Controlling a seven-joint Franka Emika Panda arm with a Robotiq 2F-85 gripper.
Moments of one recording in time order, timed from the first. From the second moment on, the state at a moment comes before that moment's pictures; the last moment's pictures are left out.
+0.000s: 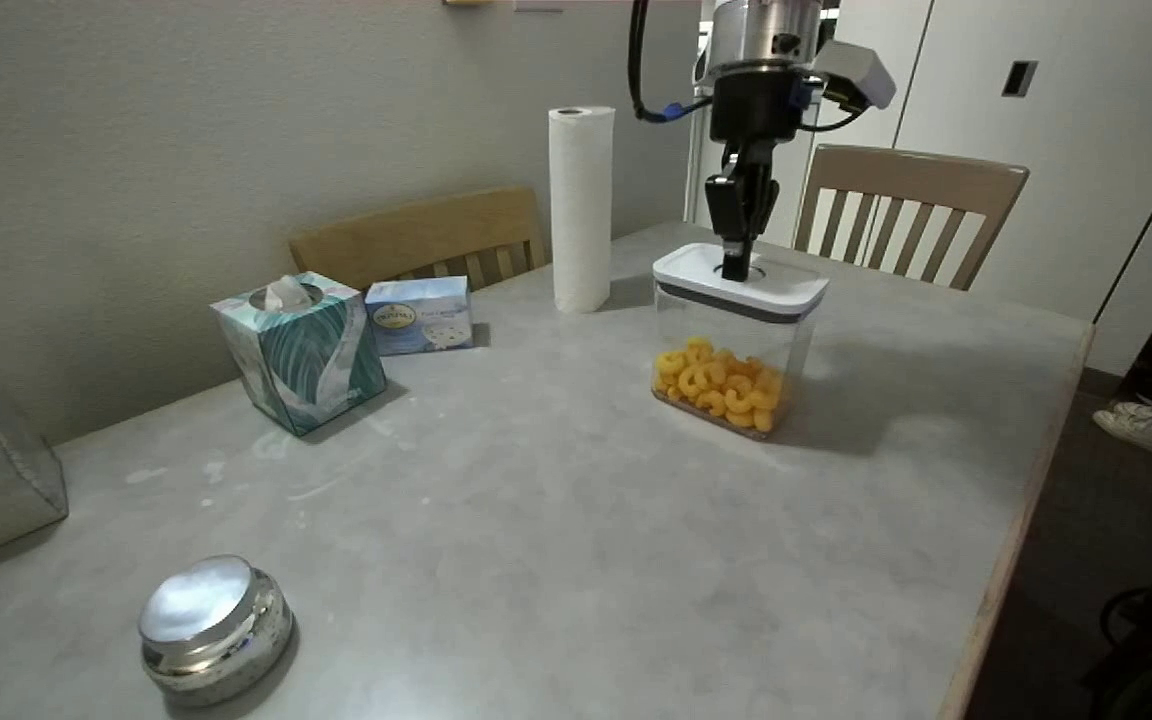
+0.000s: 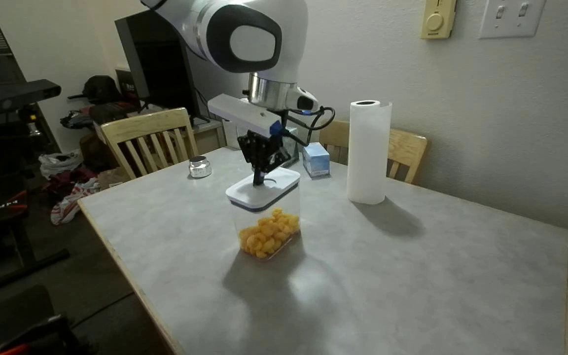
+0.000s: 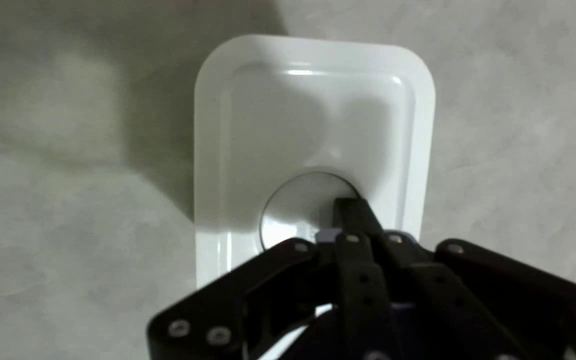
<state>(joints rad) -0.12 0.41 0.01 -1.84 0.21 2.09 -0.39</state>
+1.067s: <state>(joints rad) -0.11 0.36 -0.01 -1.78 -0.01 1.92 -0.34</state>
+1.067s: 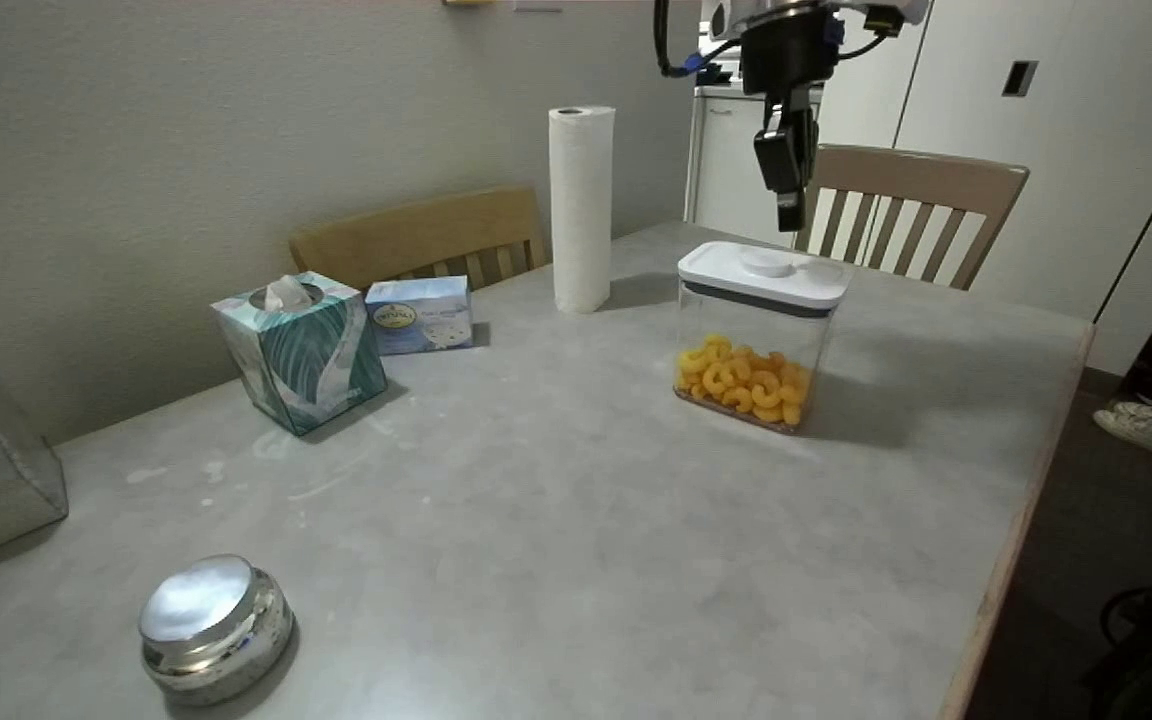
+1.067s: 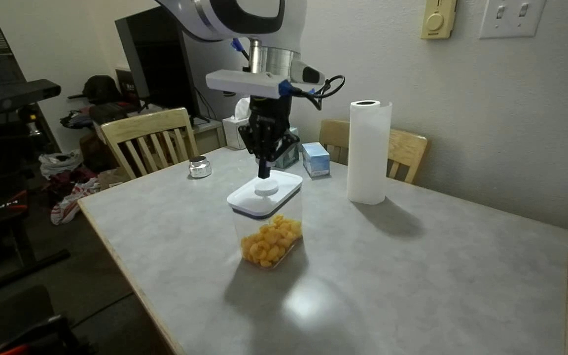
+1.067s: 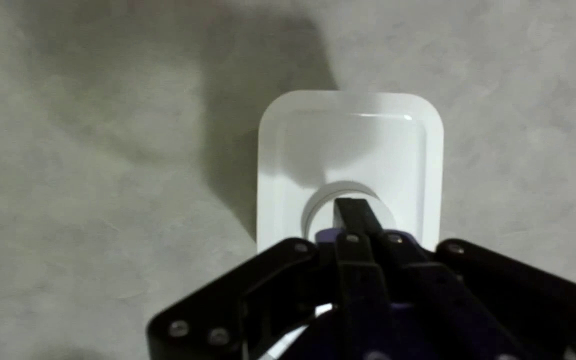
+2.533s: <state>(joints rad) -0.16 0.44 -0.01 -1.75 0.01 1.96 -0.43</state>
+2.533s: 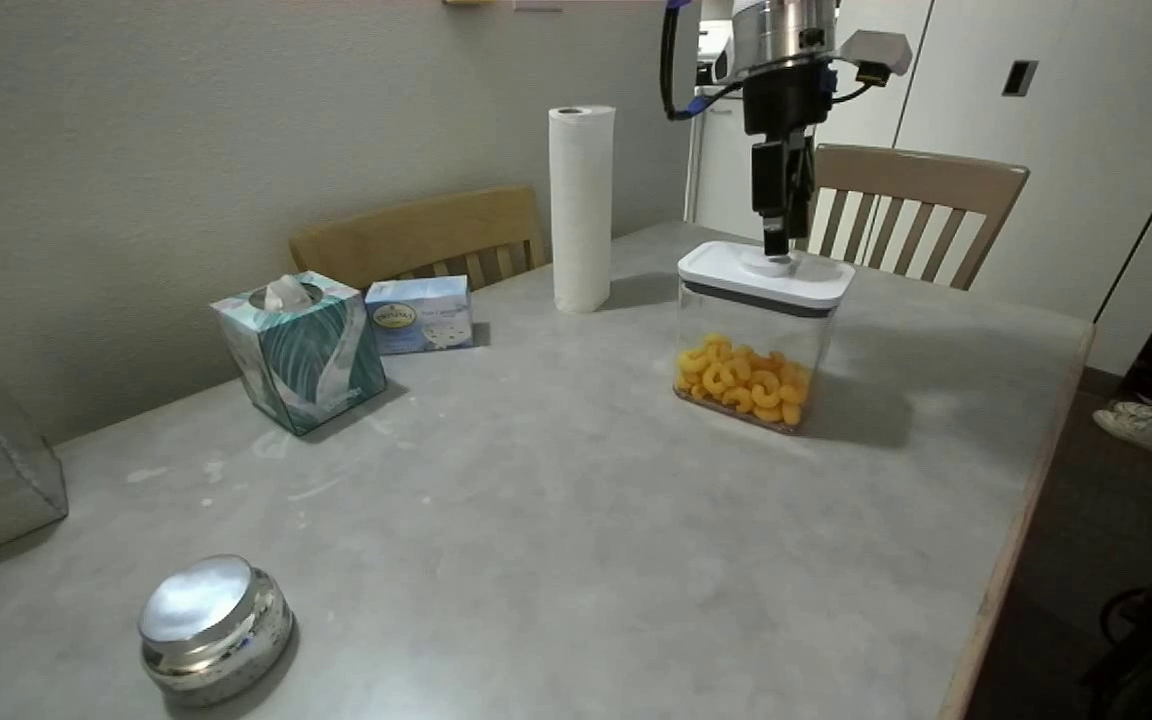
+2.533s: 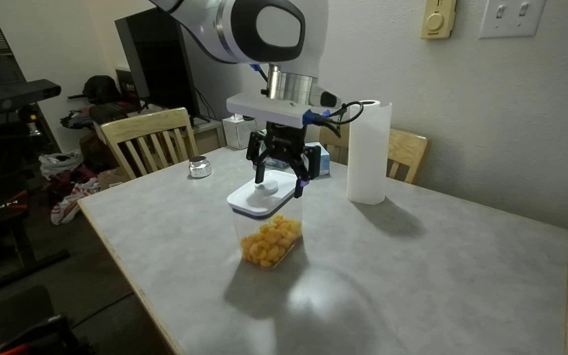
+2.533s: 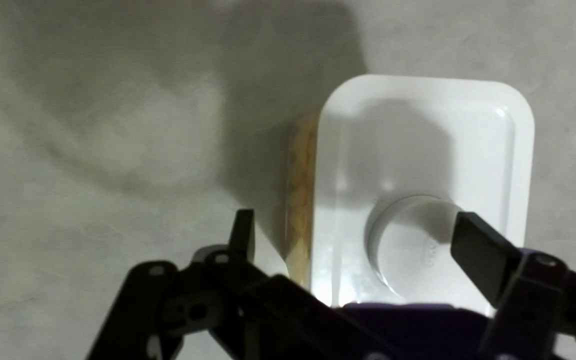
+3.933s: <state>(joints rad) -0.11 0.46 0.05 -1.69 0.03 1.96 -0.43</state>
